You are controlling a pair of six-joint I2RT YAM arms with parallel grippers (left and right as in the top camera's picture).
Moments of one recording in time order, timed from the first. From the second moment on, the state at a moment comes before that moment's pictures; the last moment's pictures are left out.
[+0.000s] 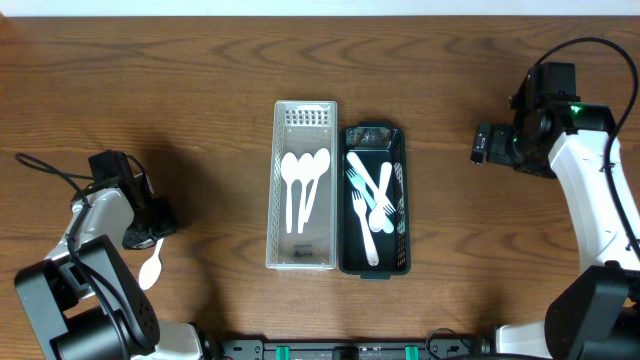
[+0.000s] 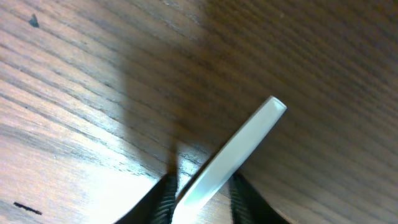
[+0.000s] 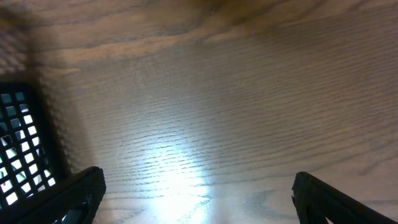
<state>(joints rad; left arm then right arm) 0.41 1.64 0.82 -0.66 0.02 -0.05 -0.08 1.62 1.33 -1.02 0.02 0.17</state>
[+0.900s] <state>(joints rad) 0.41 1.64 0.83 -0.66 0.02 -0.05 -0.08 1.62 1.33 -1.02 0.02 0.17</state>
